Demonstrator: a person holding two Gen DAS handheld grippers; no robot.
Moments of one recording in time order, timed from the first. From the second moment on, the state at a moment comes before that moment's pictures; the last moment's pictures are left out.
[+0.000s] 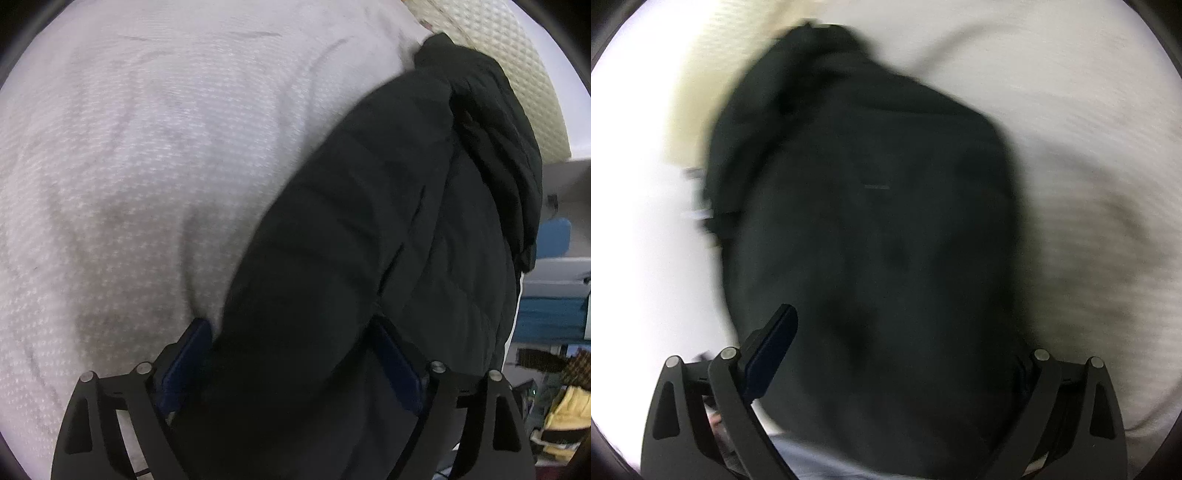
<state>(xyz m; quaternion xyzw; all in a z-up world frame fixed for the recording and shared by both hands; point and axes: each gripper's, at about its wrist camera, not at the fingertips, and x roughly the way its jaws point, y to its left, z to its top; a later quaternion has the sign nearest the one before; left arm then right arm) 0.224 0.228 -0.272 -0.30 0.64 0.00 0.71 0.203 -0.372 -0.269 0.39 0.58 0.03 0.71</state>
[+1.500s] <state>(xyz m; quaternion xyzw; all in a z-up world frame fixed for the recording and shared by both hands) 0.091 0.245 -0.017 -0.28 0.38 -0.25 0.84 0.103 -0.418 -0.093 0.45 0.29 0.22 0.81</state>
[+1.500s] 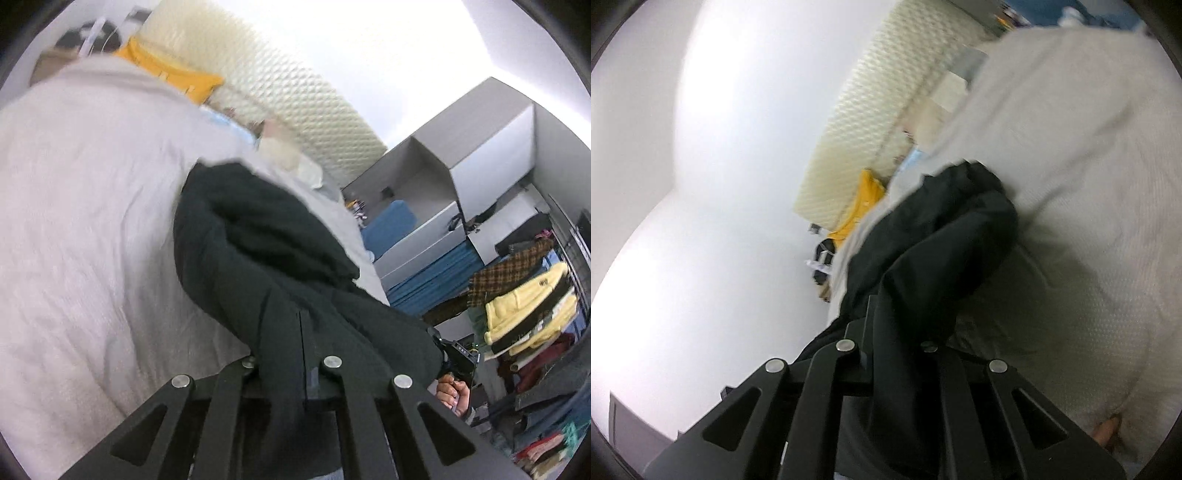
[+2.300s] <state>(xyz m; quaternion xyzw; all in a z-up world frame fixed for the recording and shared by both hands) 0.001 0.233 0.069 -0.25 0.39 -0.26 0.85 -0.004 -0.437 -0.036 0.45 0.24 0.26 0.82</state>
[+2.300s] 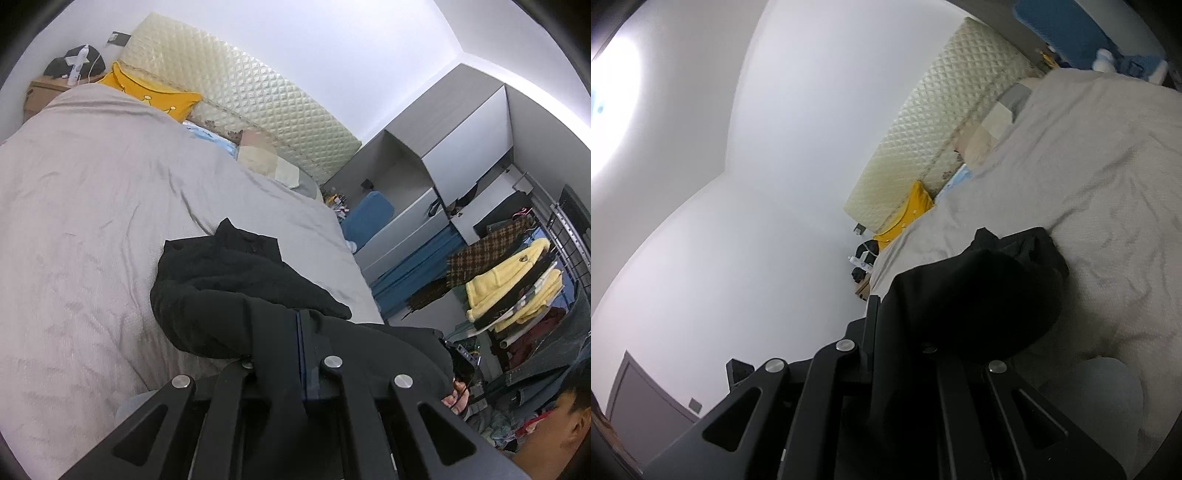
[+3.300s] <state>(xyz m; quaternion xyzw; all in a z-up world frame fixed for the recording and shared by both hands) 0.358 0.162 -0.089 -0.24 0.56 -0.07 0.79 0.324 -0.458 -0.198 0.52 0.46 0.06 0.71</state>
